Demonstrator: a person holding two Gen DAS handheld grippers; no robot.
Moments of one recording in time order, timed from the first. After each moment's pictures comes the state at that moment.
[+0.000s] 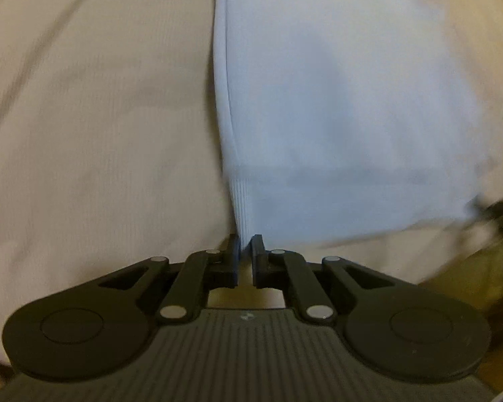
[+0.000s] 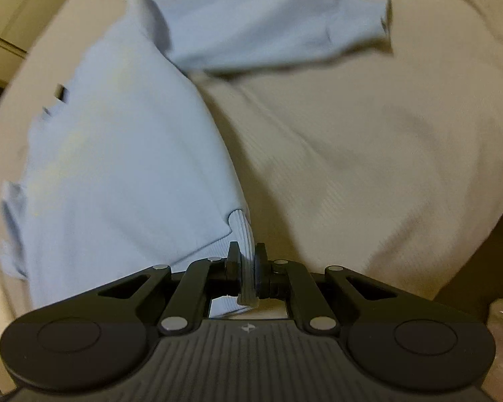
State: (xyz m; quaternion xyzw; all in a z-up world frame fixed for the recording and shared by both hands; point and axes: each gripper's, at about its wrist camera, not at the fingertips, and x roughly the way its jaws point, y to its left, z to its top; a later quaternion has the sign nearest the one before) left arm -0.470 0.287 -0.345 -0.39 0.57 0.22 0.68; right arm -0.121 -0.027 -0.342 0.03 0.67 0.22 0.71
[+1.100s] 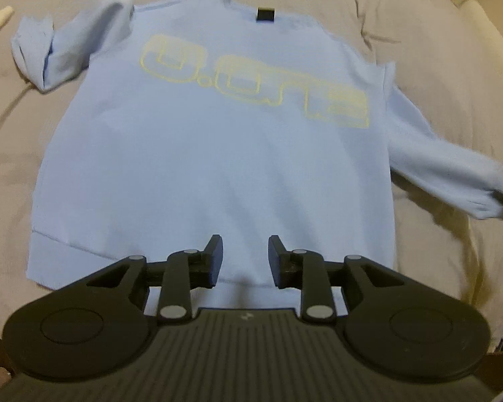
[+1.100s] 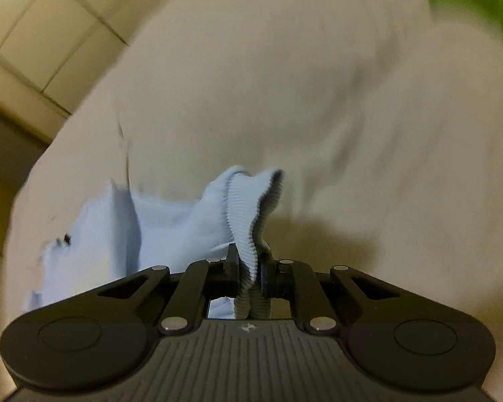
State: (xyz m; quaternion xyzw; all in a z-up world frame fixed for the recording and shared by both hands) left arm -0.264 0.185 -0.241 -0.37 0.46 0.36 0.72; right arm 0.180 -0.070 -0.282 0.05 0.52 0.32 0.79
